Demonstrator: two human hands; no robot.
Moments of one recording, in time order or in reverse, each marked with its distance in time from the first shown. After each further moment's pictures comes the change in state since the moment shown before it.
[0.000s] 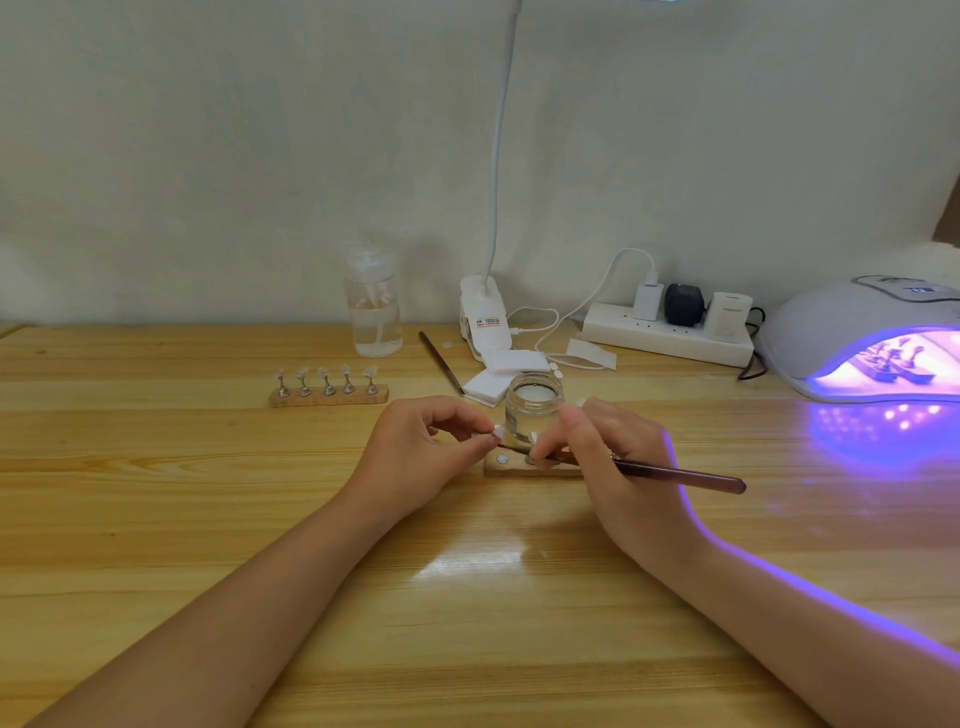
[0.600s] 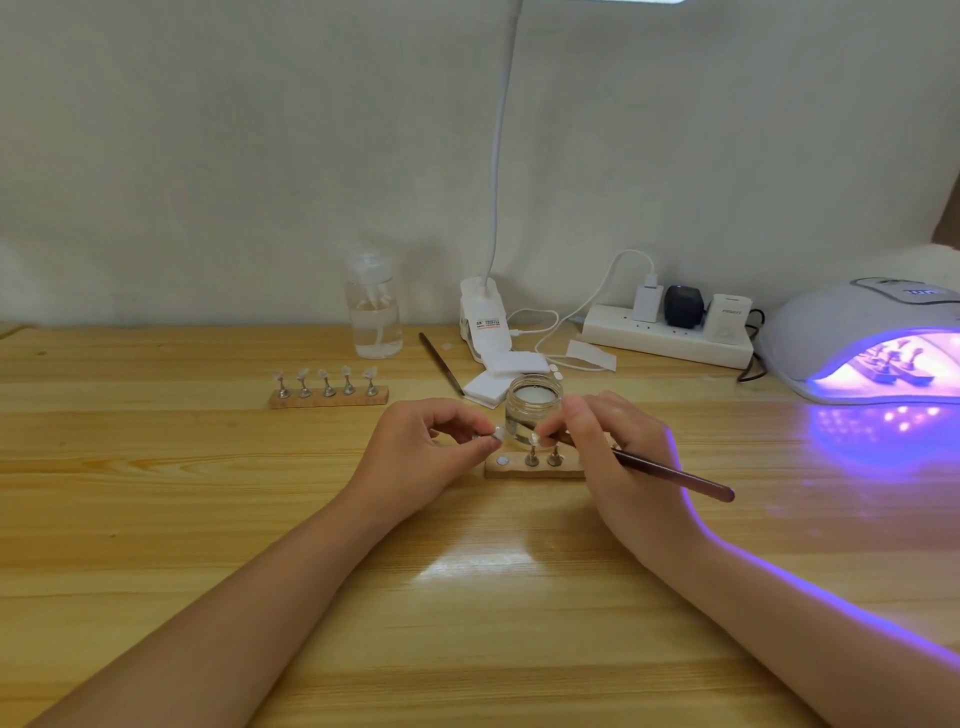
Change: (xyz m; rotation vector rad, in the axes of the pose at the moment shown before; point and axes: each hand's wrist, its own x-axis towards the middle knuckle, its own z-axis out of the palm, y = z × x) left_hand 0.001 -0.002 0.001 0.005 -0.003 0.000; right_hand 0.003 -0.001 0.000 -0.054 0.020 0.094
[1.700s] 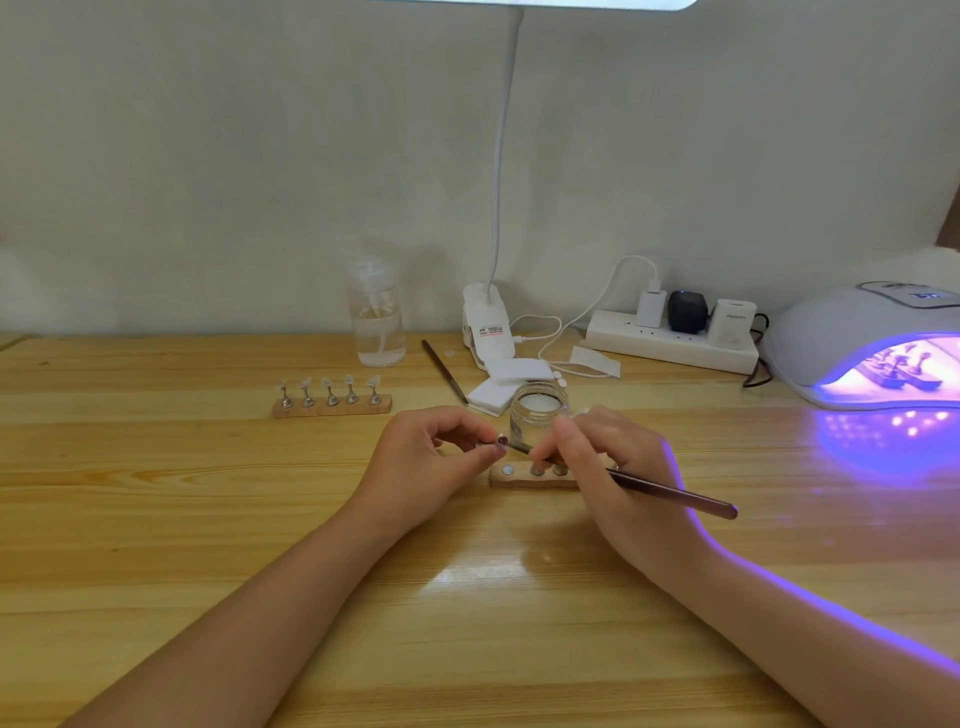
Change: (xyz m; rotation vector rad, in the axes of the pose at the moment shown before) left_hand 0.001 -0.001 0.000 -0.016 -0.001 0.004; right_hand -0.001 0.001 0.002 -0.037 -0.044 -0.091
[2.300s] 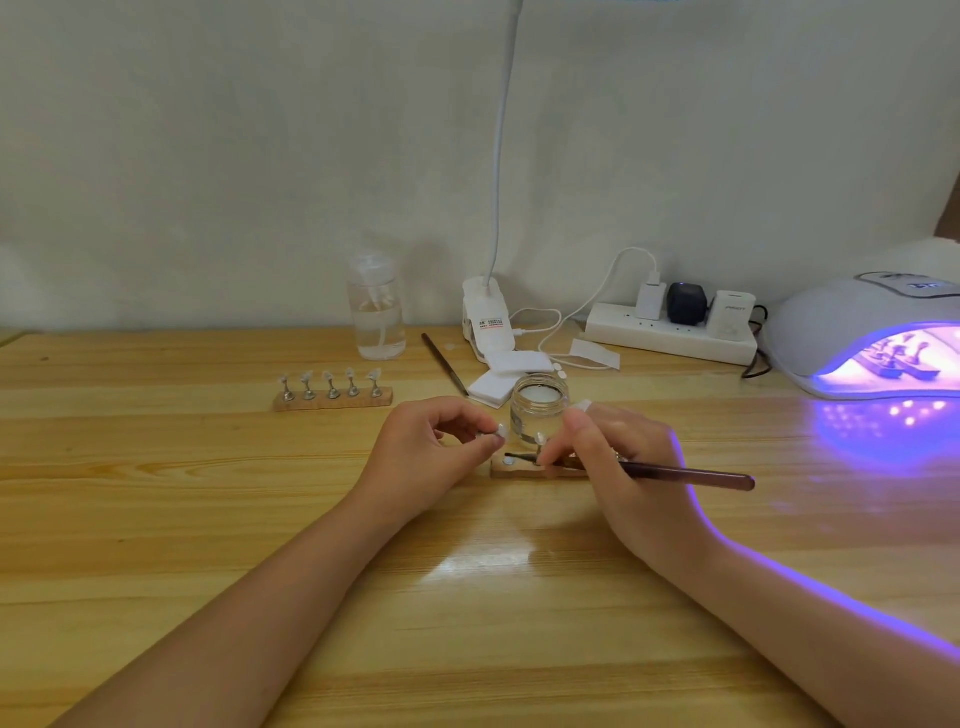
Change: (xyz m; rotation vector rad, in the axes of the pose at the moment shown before) left_hand -0.001 -0.001 0.000 0.020 0.009 -0.006; right_hand -0.003 -0.001 -0.001 0.085 0.025 0.003
